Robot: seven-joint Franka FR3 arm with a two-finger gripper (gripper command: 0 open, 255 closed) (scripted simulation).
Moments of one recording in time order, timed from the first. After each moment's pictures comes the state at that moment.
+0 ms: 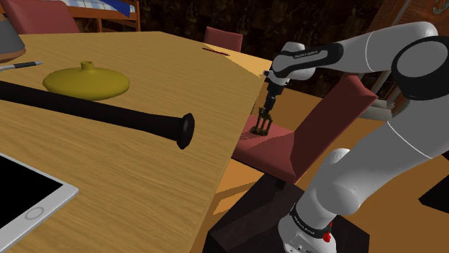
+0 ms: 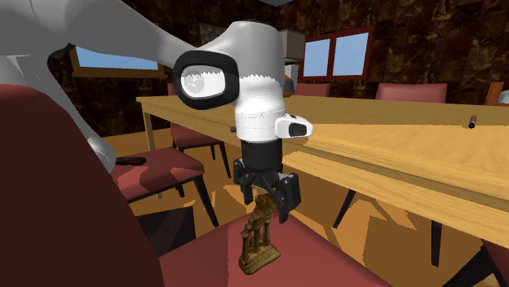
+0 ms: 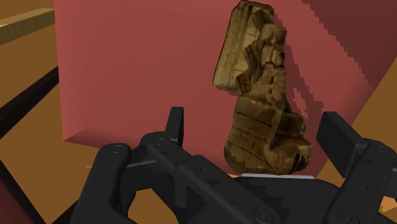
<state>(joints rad) 0.07 -0.31 -0.64 -2.30 -0.15 2.10 -0.98</state>
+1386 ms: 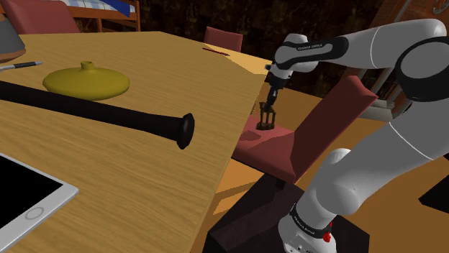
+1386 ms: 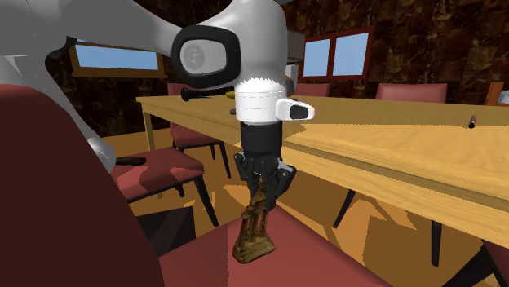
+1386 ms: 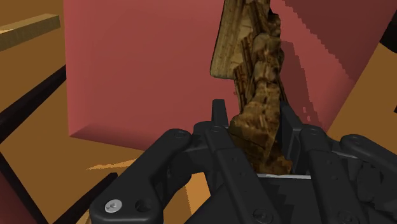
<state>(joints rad) 0.07 -0.33 -0.62 -2.23 -0.16 1.99 -0.96</state>
